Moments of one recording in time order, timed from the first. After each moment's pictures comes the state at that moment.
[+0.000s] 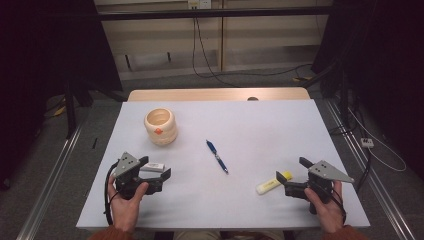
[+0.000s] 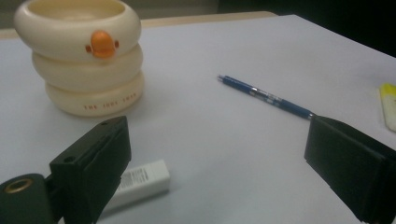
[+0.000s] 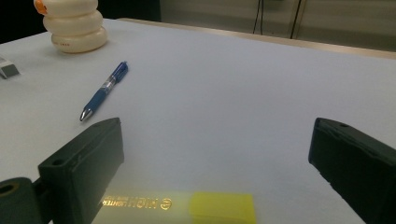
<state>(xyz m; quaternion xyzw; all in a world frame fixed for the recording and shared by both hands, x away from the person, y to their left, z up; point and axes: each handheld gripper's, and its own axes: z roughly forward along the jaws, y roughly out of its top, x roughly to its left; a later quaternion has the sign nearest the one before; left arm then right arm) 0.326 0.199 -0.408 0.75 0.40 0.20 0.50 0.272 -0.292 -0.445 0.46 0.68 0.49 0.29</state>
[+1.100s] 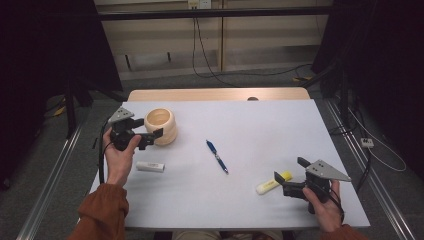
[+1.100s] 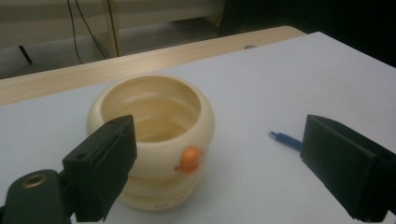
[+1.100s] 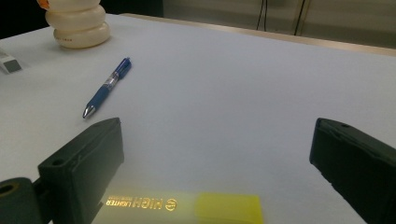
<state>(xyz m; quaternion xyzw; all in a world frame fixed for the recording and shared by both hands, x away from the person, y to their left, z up) 0.444 0.219 -0.367 0.76 0.41 0.17 0.48 0.274 -0.288 -0.445 0.46 0.69 0.48 0.28</state>
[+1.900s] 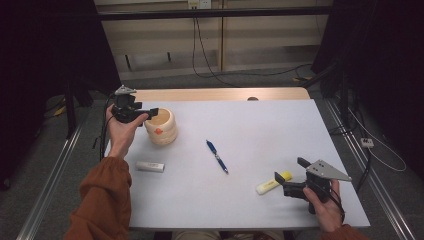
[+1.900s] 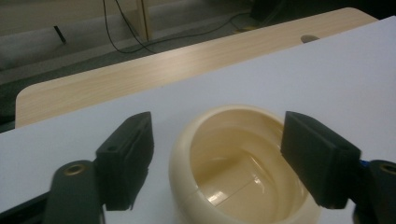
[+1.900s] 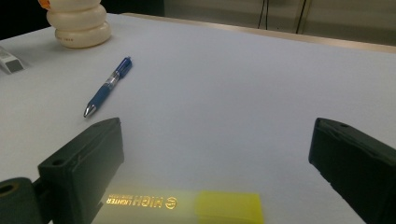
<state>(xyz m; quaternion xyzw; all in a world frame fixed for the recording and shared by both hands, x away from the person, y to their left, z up) 0.518 0.223 -0.363 0.78 0.44 0.19 0.41 0.274 -0.290 -0.446 0.46 0.69 0.48 0.28</state>
